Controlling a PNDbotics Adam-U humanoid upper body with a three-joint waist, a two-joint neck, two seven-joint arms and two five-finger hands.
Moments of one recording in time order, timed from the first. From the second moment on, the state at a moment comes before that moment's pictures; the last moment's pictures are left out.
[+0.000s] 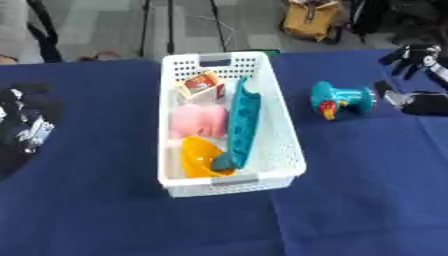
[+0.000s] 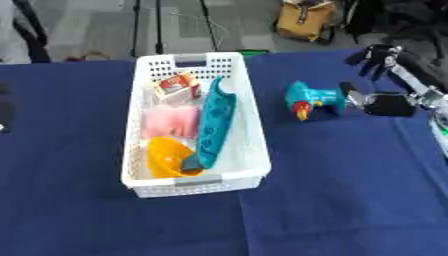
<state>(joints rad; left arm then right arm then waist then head) -0.28 0.41 -0.03 -1.77 -0.31 0.02 0.01 -0.56 -0.71 -0.03 -1.25 0.56 -0.40 0.19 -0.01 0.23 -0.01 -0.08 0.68</state>
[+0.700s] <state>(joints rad) -0.28 0.41 -0.03 -1.77 -0.31 0.02 0.00 -0.73 -0.72 -0.03 -0.92 0.81 -0.47 0.14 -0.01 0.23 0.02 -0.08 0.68</state>
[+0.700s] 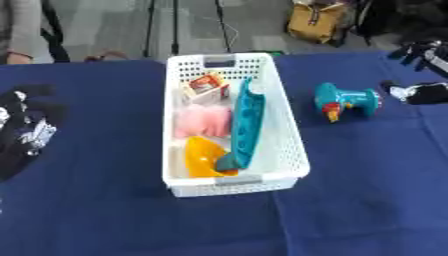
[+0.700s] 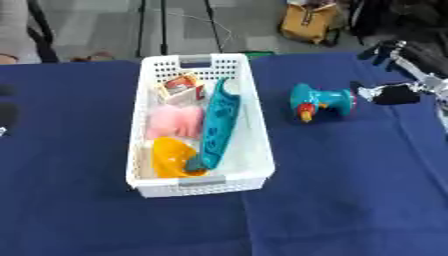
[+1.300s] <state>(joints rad) -0.29 0.40 -0.05 -1.77 -0.31 0.02 -0.01 -0.87 -0.66 -0.04 -0.71 0.96 -0.48 0.14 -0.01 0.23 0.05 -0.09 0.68</state>
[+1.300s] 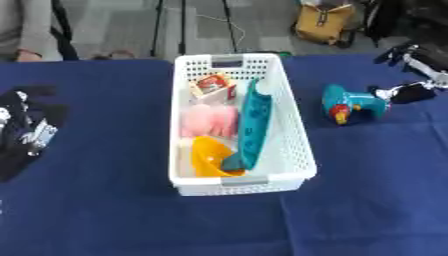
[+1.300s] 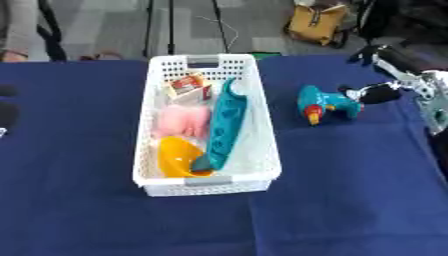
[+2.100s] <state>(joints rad) -0.29 0.40 -0.05 -1.78 -0.30 0.02 -0.02 -0.91 -0.61 -0.04 -0.59 1.05 -0.49 0.13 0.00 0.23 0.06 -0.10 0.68</state>
